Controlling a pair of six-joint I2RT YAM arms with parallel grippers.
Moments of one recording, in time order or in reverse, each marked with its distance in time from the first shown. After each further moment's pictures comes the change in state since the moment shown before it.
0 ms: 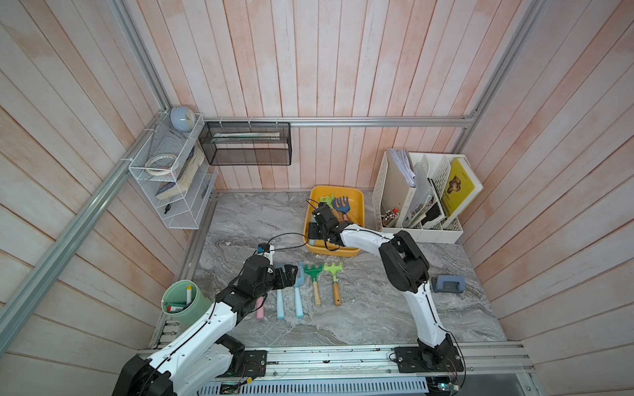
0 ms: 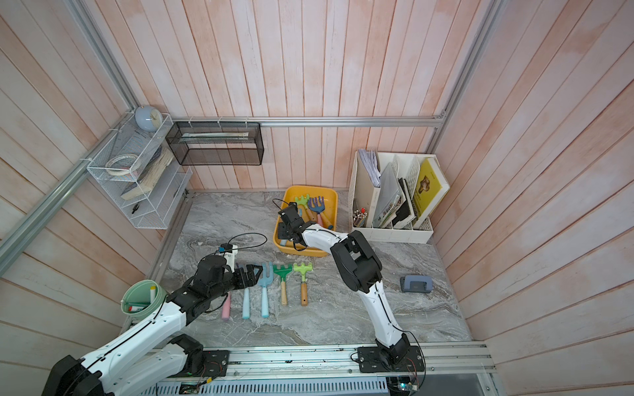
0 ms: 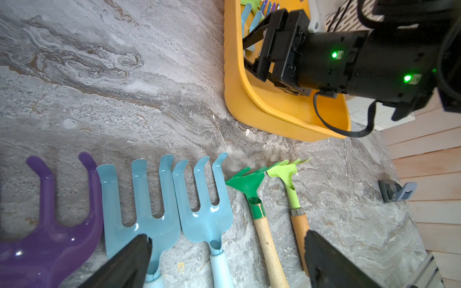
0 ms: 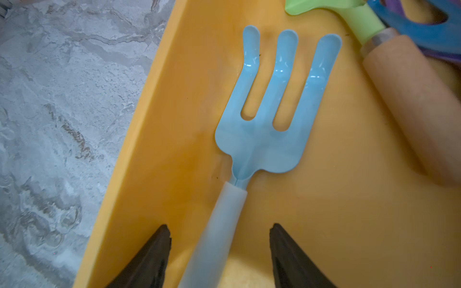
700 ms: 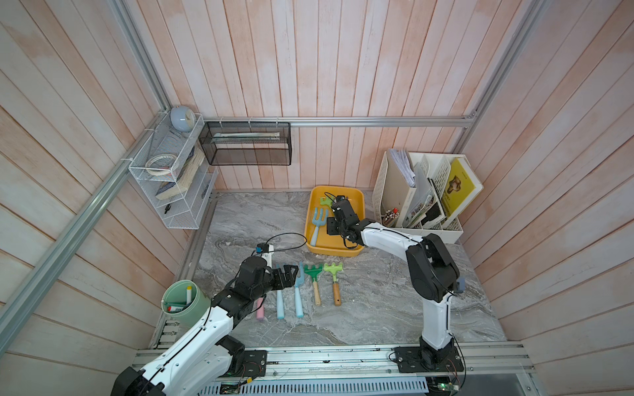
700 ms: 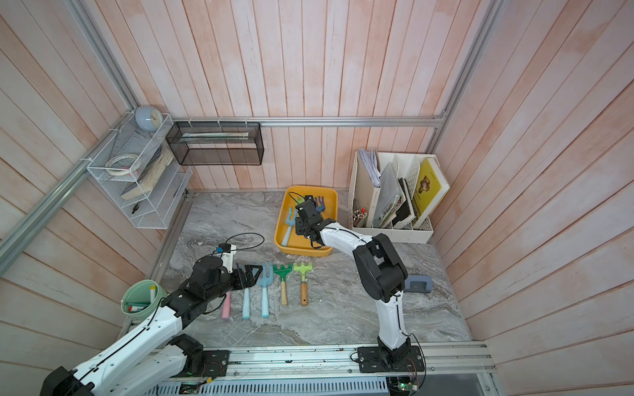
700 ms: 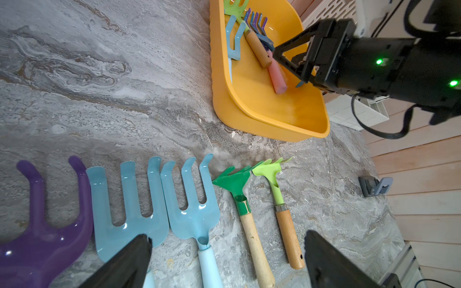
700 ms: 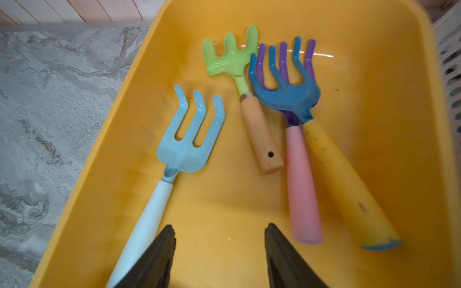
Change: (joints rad) left arm 0.000 -0.062 0.001 -0.021 0.034 -0.003; right arm -0.077 -0.239 -0.235 0.035 0.058 -0.124
